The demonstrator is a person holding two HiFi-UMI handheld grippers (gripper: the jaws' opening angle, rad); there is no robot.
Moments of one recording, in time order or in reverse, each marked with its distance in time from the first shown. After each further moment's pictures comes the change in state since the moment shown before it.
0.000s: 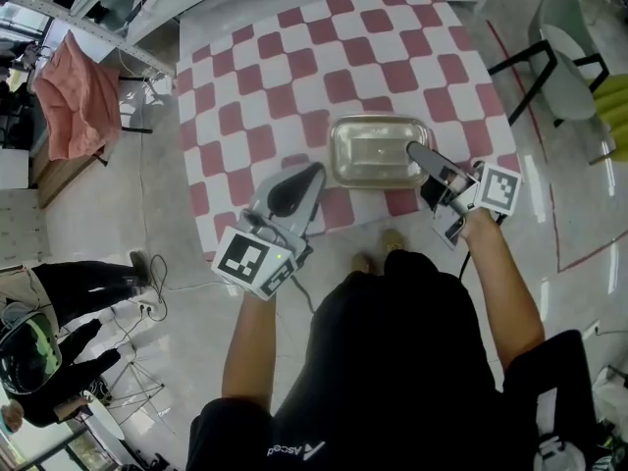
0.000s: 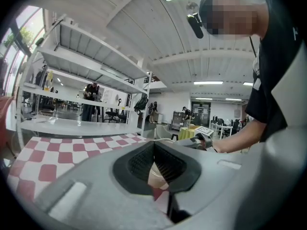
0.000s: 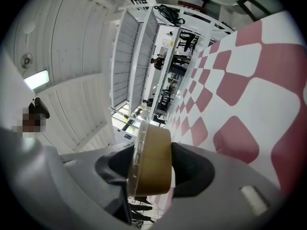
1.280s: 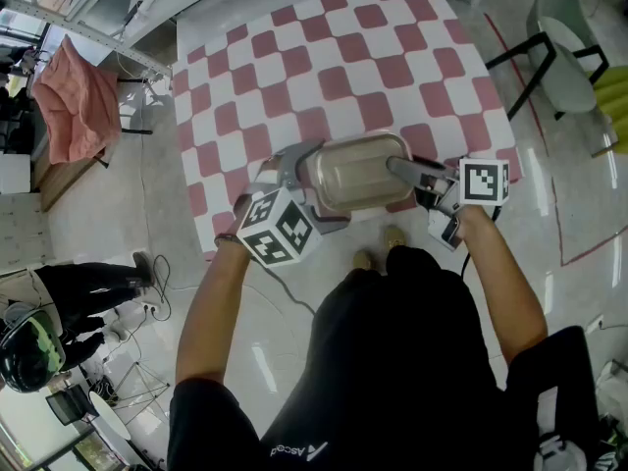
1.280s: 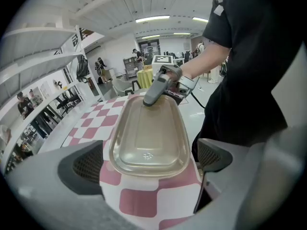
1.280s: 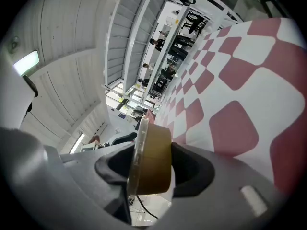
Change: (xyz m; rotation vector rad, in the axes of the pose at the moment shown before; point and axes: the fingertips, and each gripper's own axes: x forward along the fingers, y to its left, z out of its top) left arm 0.030 -0.034 -0.110 0.619 0.679 -0.451; right arm 0.010 -0.011 -0.041 -0.035 0.250 -0.070
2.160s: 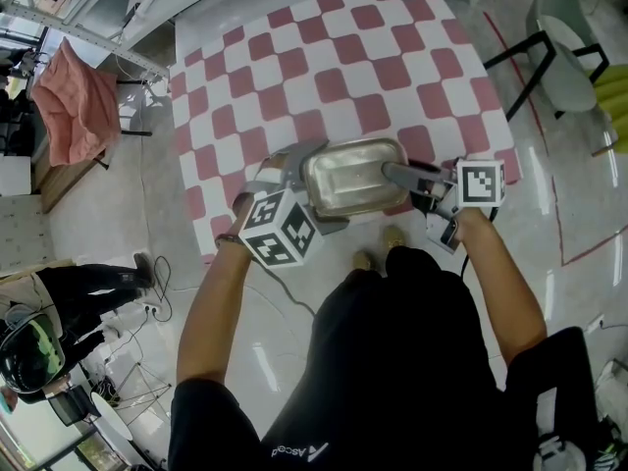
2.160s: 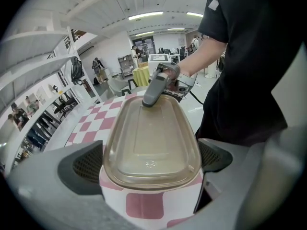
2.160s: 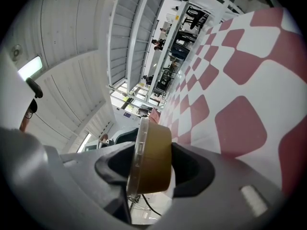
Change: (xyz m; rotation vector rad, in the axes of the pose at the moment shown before) left arm 0.008 0.003 0.008 0.067 0.031 -0.011; right arm 0.001 0.005 -0.002 0.002 0.028 0.065
